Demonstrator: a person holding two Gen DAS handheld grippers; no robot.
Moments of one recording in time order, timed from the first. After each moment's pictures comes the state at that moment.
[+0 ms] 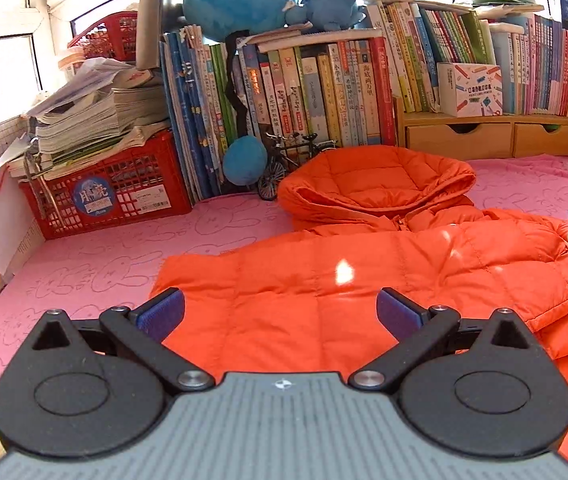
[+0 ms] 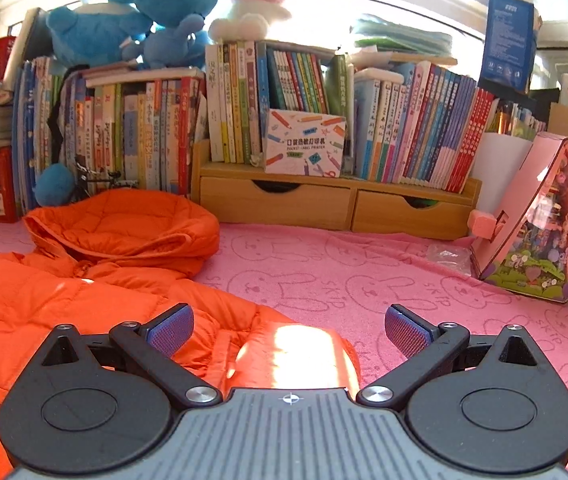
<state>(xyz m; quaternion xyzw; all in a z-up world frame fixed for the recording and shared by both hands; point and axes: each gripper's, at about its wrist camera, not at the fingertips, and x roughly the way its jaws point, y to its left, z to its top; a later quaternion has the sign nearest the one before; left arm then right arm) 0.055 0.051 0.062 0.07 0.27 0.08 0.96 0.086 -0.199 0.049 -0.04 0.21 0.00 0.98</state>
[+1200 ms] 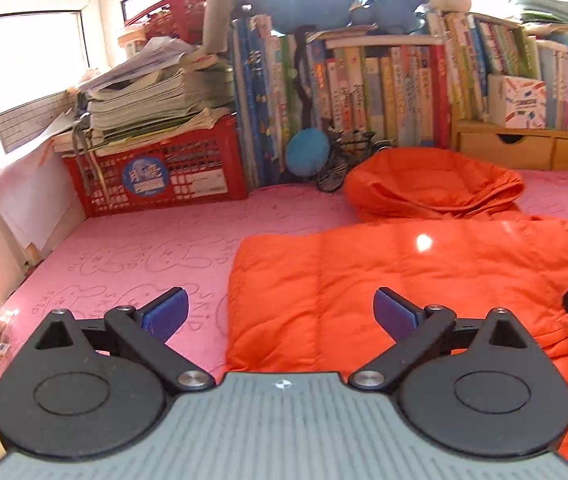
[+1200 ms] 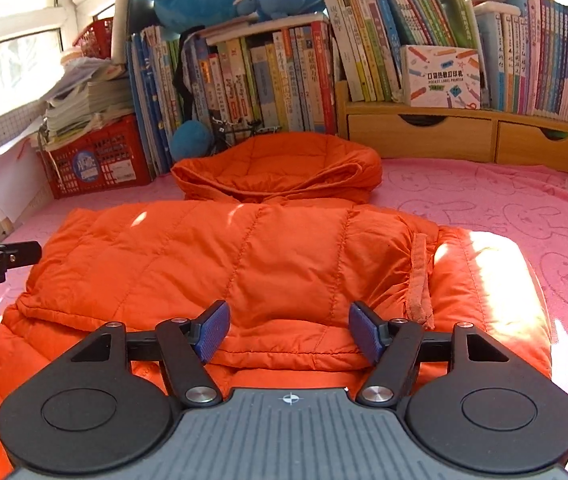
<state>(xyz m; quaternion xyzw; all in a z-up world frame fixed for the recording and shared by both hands) 0.048 0.077 0.081 0.04 0.27 0.08 0.96 0.075 -0.159 0.033 0.05 0.31 0.18 0.93</state>
